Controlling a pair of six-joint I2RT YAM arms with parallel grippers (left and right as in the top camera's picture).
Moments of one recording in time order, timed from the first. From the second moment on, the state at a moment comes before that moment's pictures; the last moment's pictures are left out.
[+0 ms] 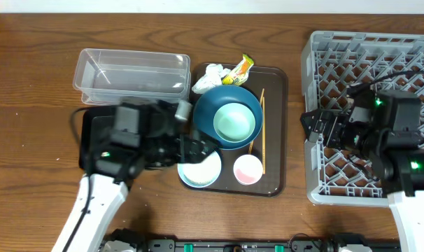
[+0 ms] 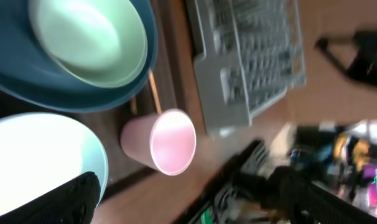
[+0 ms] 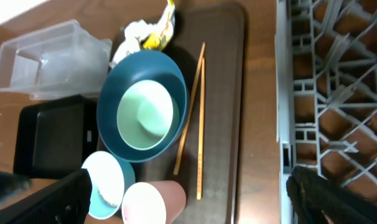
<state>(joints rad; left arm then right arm) -0.29 1.12 0.87 -0.69 0.79 -0.38 0.02 1.06 1.09 -0.92 -0.37 0.31</state>
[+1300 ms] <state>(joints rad) -0.92 1.62 1.08 -0.75 0.02 -0.41 -0.01 1.15 1.09 -1.00 -0.38 0.36</state>
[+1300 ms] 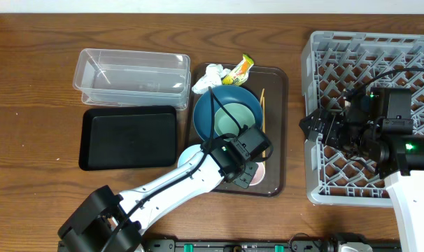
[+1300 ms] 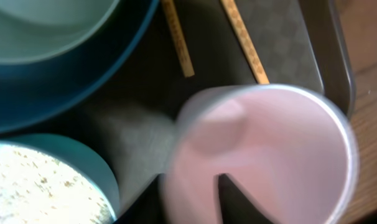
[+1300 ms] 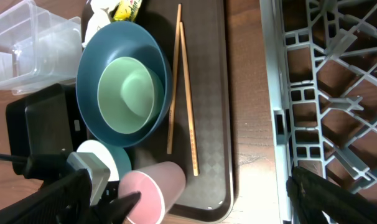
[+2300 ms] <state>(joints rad) -0.23 1.29 1.11 -0.67 1.27 -0.43 0.23 1.15 1.10 -0.72 -1.09 0.00</state>
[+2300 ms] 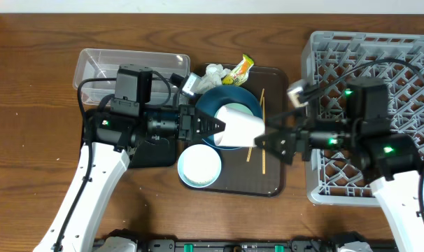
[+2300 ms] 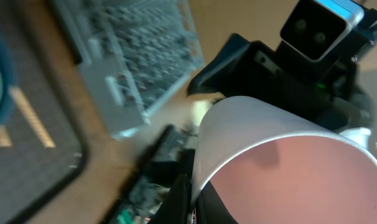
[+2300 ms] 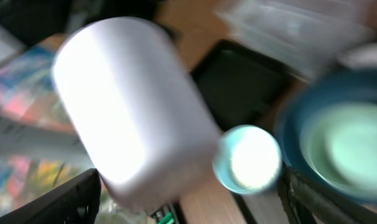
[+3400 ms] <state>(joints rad) -0.22 1.29 1.11 -0.67 1.36 -0.41 0.04 1.05 1.10 -0.96 -0.48 0.27</state>
